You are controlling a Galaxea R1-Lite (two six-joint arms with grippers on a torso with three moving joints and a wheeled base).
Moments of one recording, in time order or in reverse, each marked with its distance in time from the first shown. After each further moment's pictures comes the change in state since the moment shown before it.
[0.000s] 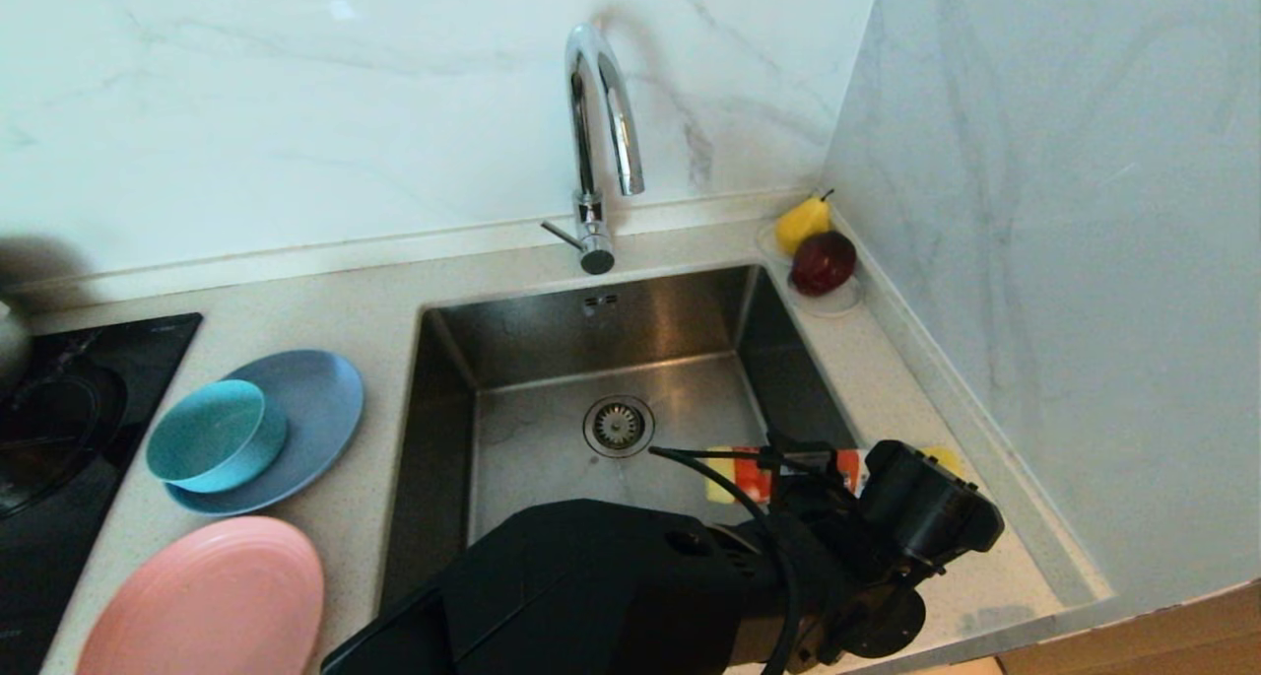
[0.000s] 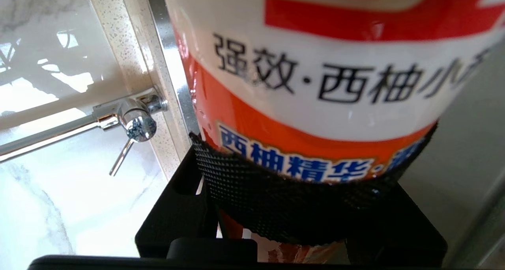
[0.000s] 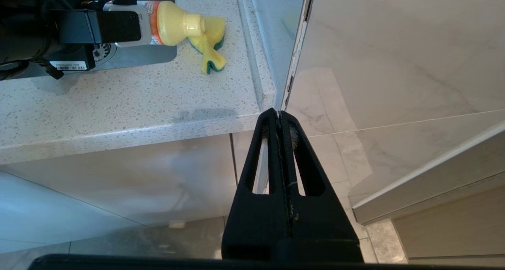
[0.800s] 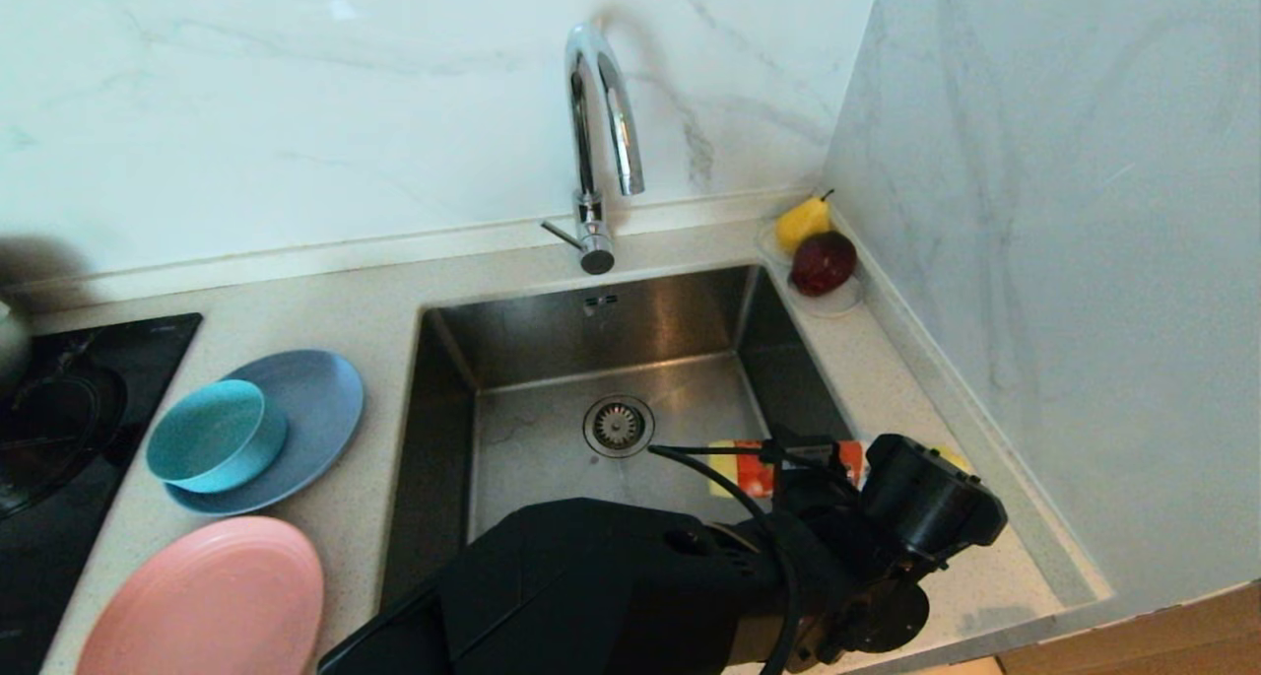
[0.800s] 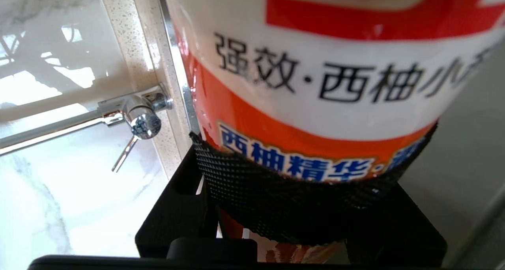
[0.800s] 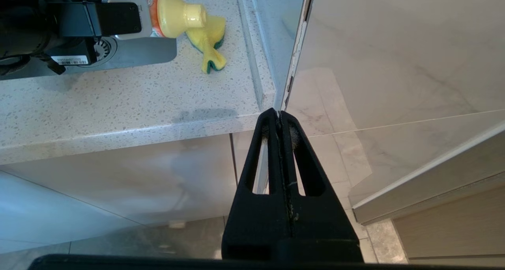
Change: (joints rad) left arm -0.001 -0.004 0.001 -0.043 0.006 0.012; right arm 0.000 0.000 0.000 0.000 0.000 0.000
